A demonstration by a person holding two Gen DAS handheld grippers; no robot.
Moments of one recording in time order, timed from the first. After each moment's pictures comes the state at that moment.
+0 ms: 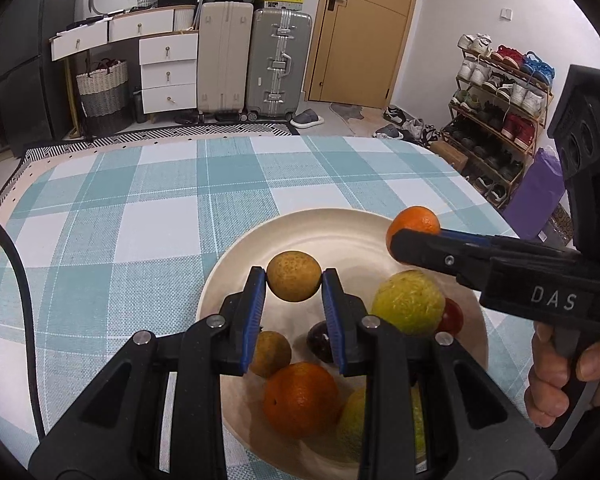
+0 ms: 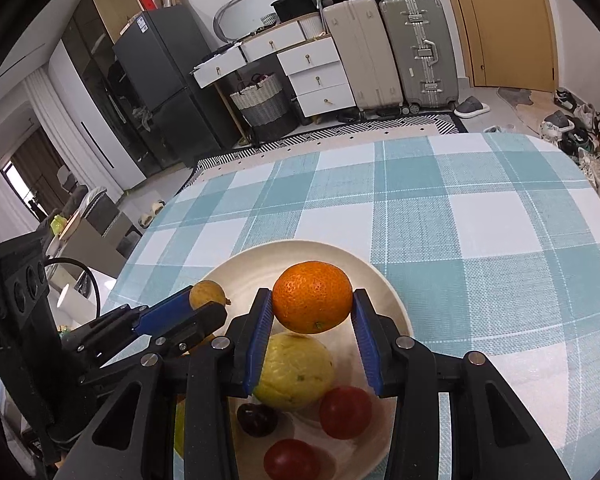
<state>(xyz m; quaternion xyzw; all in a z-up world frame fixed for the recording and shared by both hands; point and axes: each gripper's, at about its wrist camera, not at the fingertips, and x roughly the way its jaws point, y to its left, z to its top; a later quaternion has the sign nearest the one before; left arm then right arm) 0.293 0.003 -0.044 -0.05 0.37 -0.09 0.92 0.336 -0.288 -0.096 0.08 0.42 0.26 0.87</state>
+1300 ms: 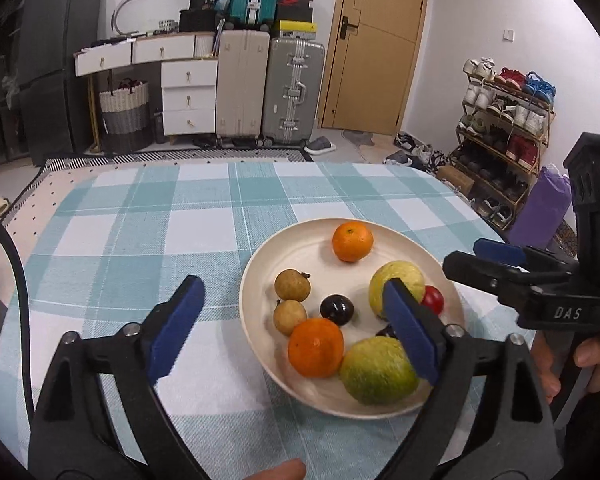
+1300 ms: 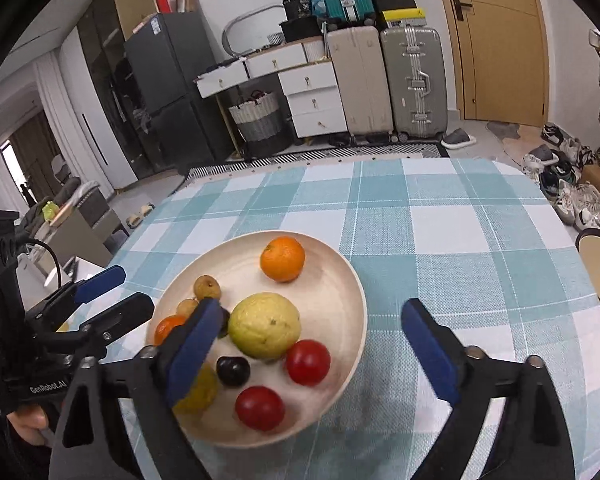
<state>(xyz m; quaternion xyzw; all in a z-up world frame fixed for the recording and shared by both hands) 0.224 0.022 -0.014 -0.06 0.31 -0.06 0.95 0.289 -0.320 -0.086 0.05 0.36 0.25 0.90</state>
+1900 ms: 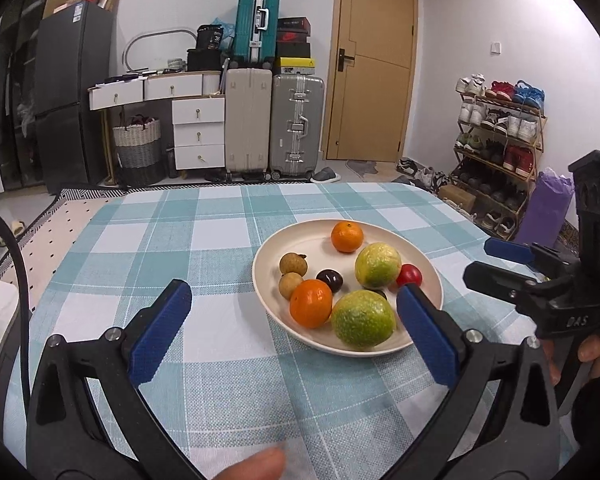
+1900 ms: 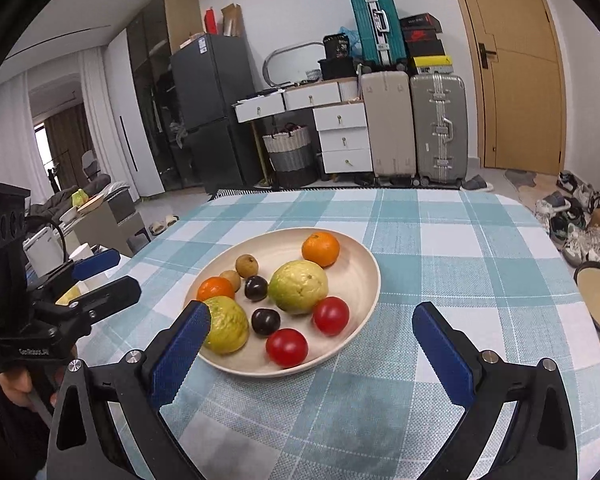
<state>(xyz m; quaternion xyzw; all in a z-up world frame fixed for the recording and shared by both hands) 0.130 0.016 -0.004 -0.04 0.24 -0.05 0.97 0.214 -0.337 -0.086 0.02 0.28 0.29 0.92</state>
